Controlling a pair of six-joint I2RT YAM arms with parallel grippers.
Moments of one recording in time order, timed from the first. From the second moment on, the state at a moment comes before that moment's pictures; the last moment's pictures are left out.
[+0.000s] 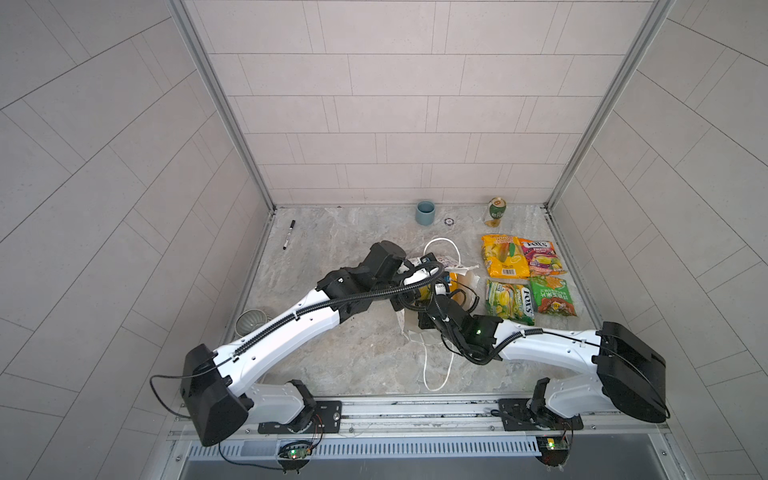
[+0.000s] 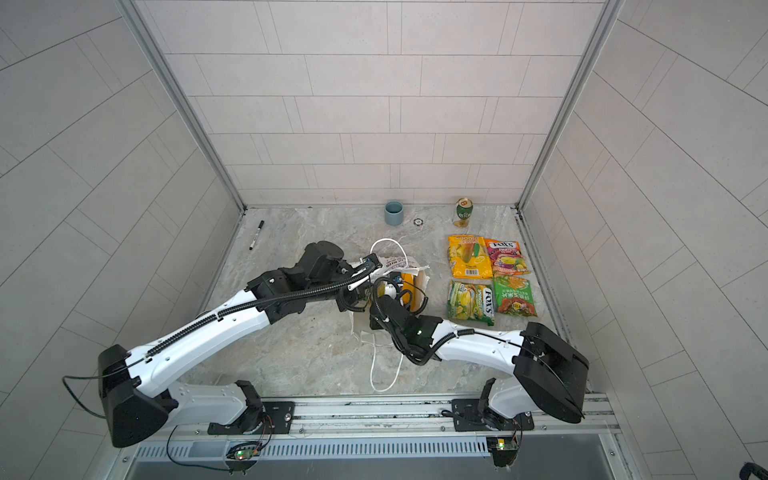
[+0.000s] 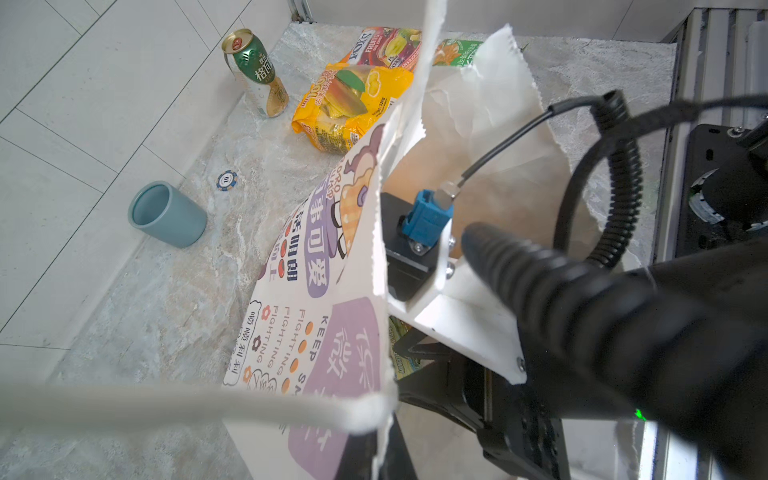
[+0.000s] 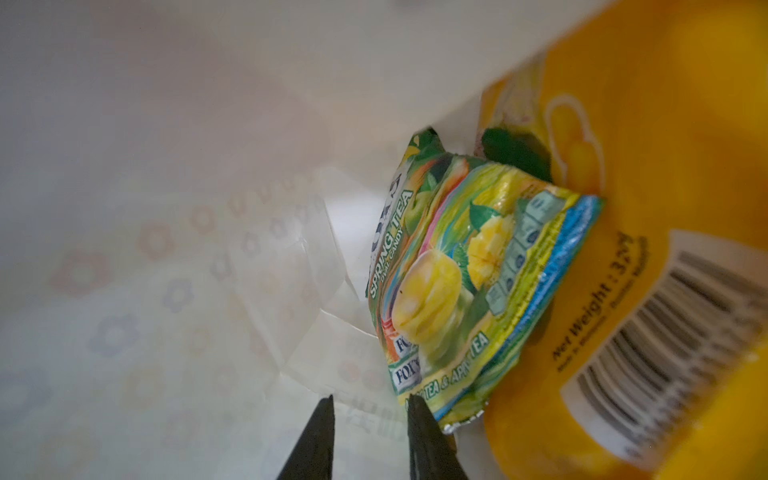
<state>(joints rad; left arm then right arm) -0.83 1.30 1.20 -0.58 0.12 0.36 0.98 1.40 0.75 -0.02 0.43 0.83</state>
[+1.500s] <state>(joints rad) -0.81 1.29 1.18 -0.59 0.07 0.37 0.91 1.62 0.93 -0.16 0.52 1.04</state>
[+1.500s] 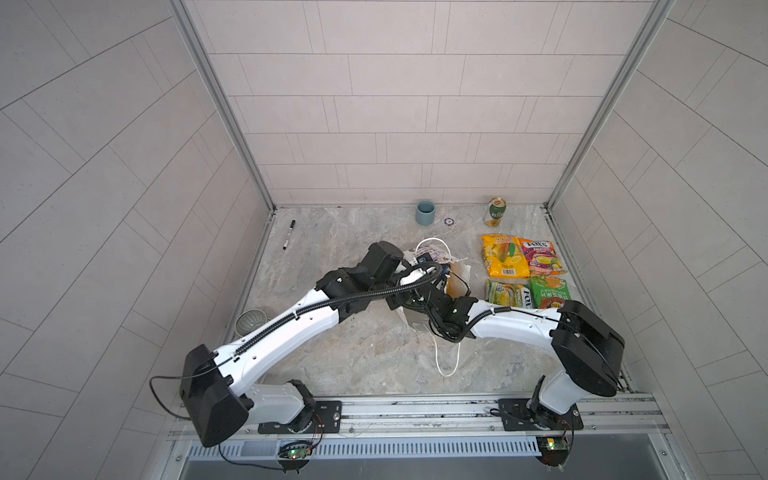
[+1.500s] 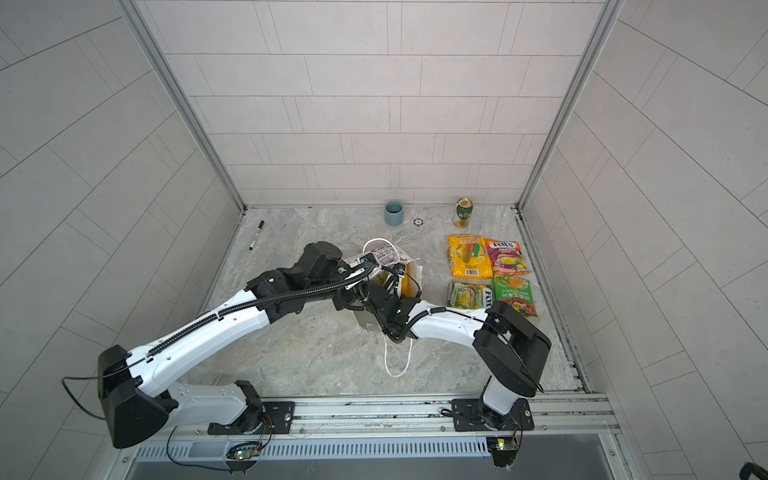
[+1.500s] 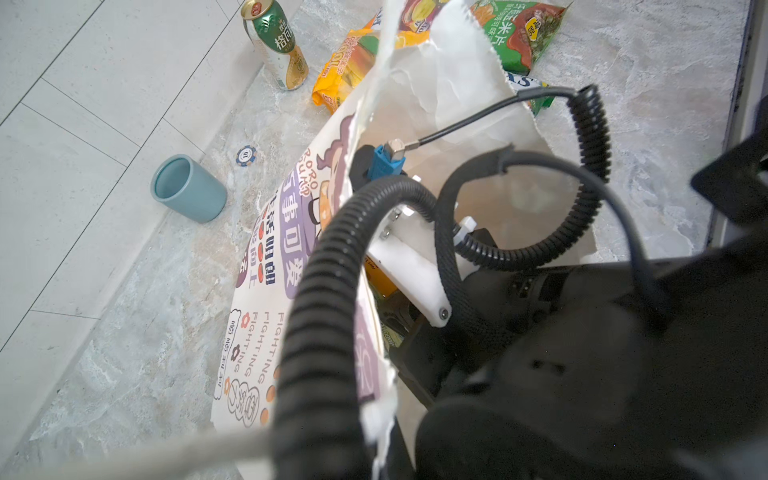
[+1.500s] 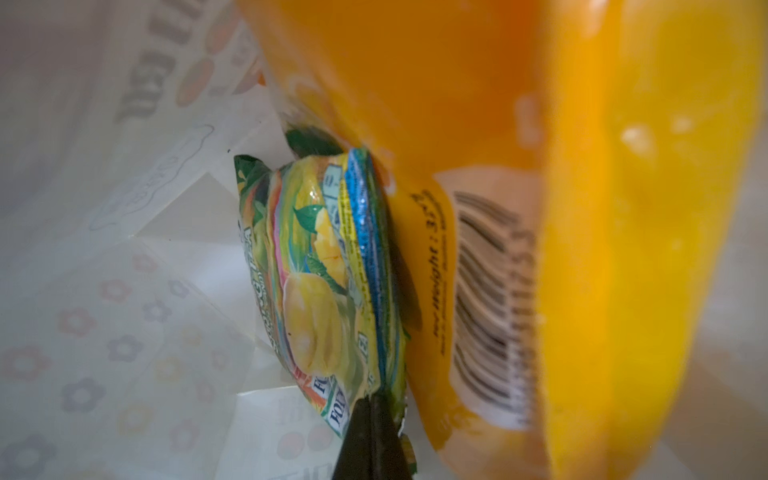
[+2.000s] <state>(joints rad) -0.82 1.29 1.18 -0.59 0.09 0.37 0.91 1.28 0.73 -0.04 0.40 0.85</state>
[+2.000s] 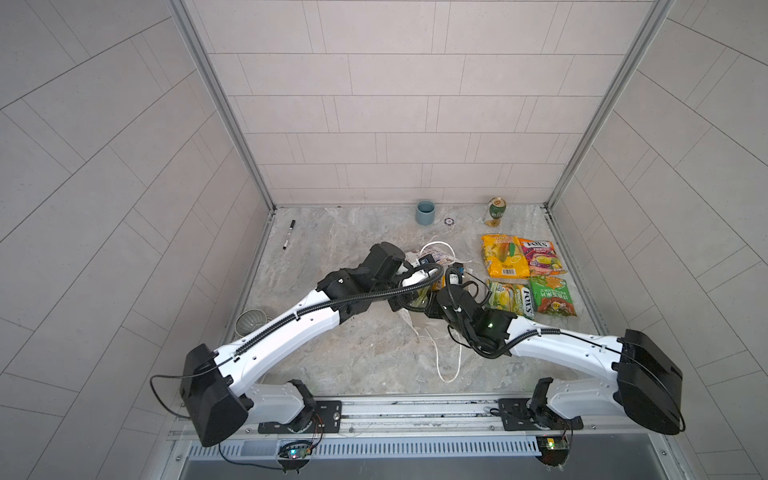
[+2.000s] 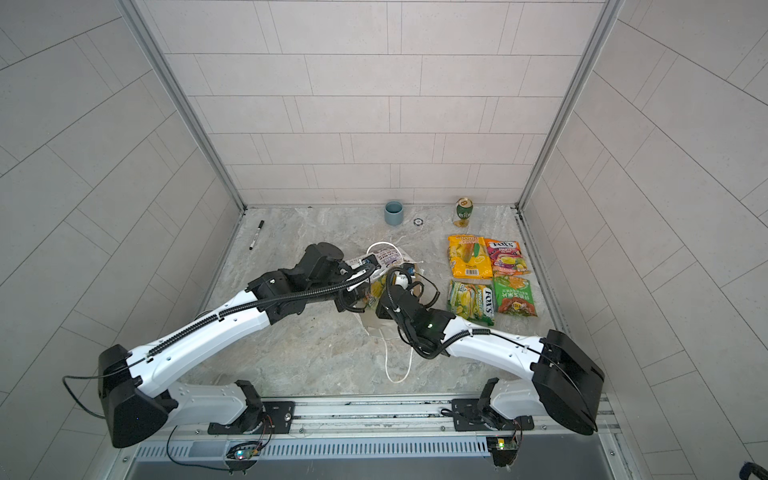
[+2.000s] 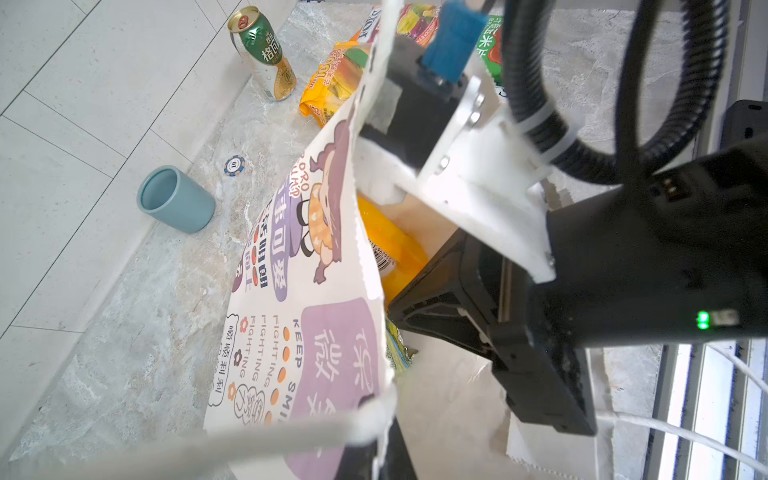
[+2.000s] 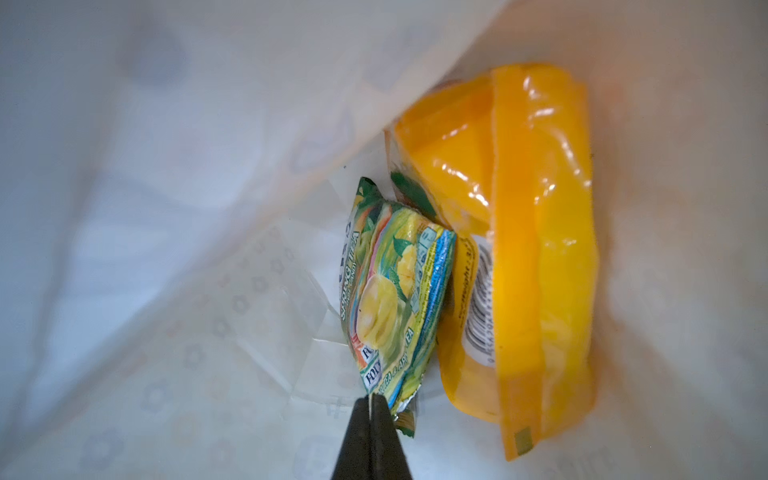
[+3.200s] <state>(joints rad) -0.83 1.29 1.18 -0.60 0.10 0.37 0.91 1.53 0.91 -0.21 0.29 1.27</state>
